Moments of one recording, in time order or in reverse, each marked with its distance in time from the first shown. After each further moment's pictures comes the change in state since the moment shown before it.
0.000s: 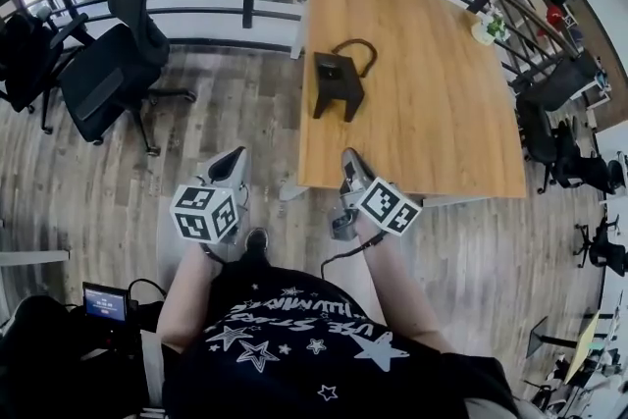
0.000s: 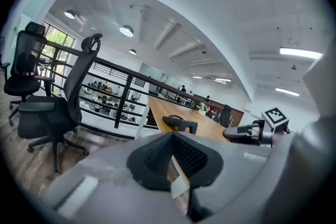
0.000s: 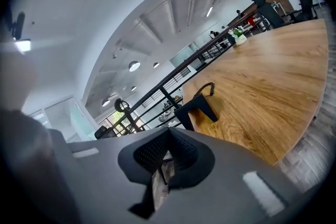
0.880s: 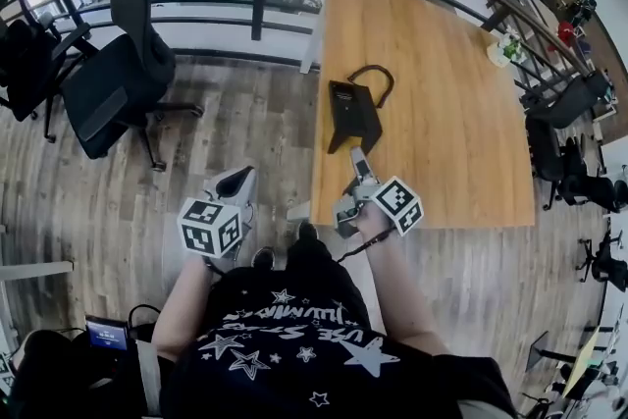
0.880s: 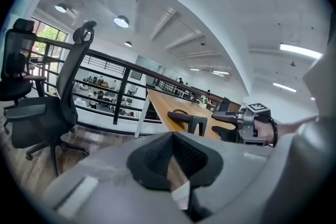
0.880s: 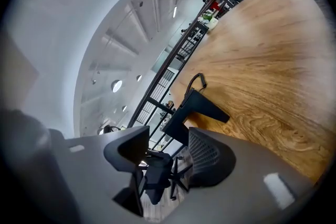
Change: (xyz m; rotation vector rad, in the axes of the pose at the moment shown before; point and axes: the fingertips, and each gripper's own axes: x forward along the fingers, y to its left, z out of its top) left arm 0.044 0.050 0.009 0.028 0.090 -0.035; right arm 0.098 -0.034 0.024 0.348 -0.079 -0.043
